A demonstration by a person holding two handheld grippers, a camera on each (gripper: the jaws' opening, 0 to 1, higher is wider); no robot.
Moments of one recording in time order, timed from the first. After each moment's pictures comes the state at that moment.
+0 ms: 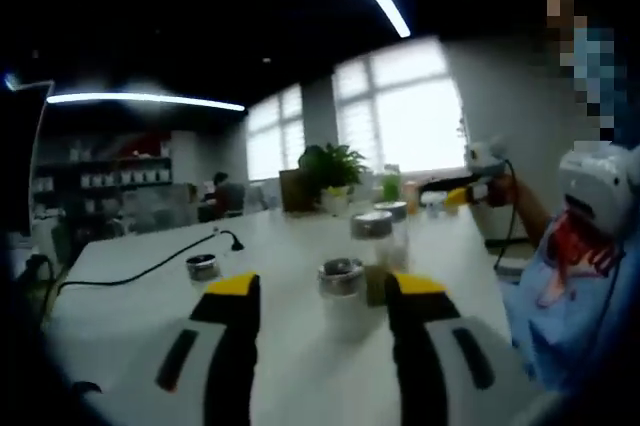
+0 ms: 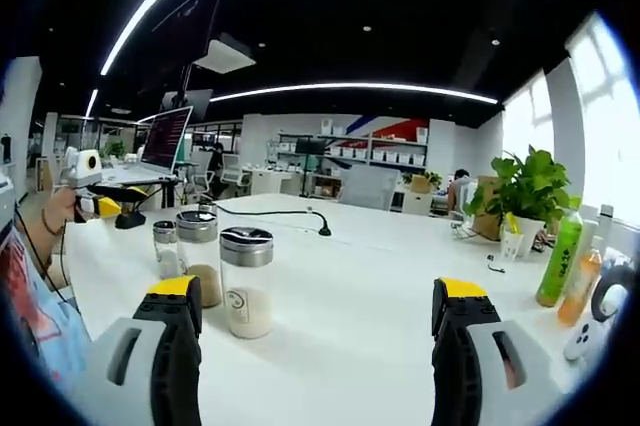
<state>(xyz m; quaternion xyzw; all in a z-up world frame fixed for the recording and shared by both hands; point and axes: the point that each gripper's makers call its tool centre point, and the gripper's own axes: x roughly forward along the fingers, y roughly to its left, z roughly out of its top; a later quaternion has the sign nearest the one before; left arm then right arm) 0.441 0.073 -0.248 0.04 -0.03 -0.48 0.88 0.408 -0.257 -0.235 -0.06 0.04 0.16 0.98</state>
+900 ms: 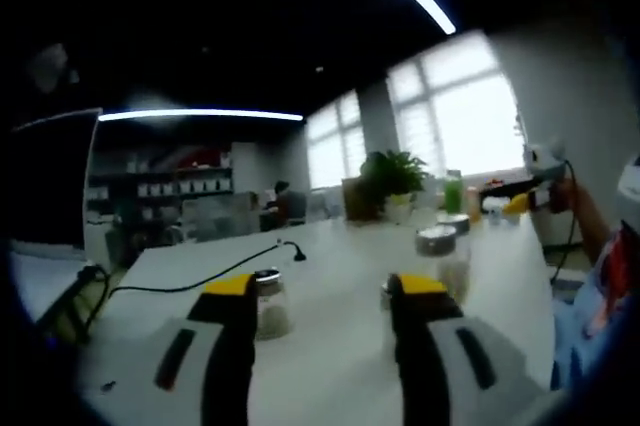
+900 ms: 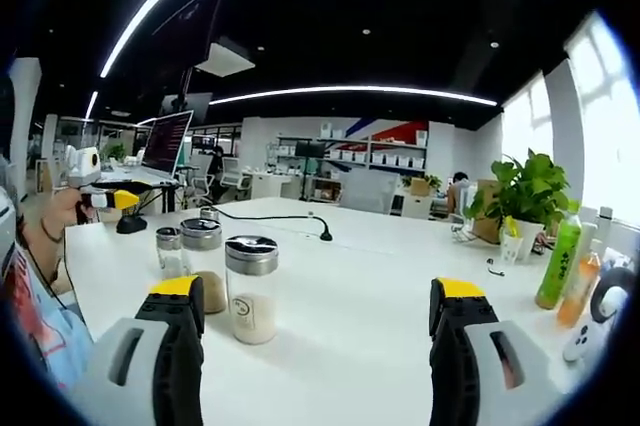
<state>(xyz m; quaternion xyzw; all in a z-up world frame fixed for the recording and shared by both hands) 0.478 0.100 -0.220 0.03 -0.05 -0.35 0.94 0.401 -0.249 -0.228 -0.06 0.03 0.16 0.98</state>
